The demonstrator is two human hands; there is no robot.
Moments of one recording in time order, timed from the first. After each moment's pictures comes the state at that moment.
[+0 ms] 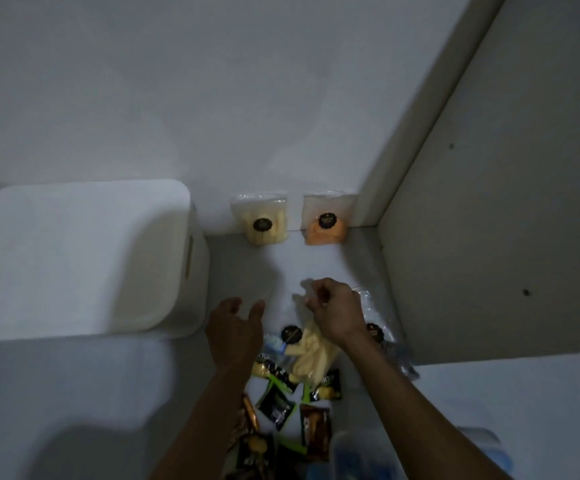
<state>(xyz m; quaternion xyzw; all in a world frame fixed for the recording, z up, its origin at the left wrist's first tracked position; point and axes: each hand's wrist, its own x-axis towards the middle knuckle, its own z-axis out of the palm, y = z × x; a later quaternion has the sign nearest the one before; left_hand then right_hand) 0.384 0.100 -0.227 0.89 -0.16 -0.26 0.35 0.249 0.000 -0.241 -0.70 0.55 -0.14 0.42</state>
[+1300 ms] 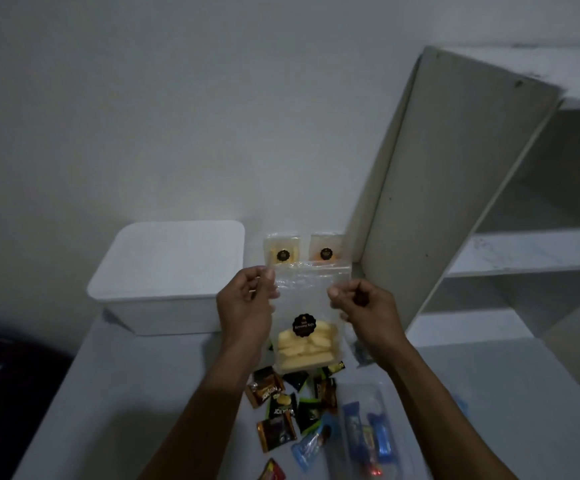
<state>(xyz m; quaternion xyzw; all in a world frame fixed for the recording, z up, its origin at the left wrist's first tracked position) 0.348 0.246 -0.045 0.63 -0.22 -0.28 0.69 0.182 0.169 -0.055 -0.57 0.45 -0.37 0.58</state>
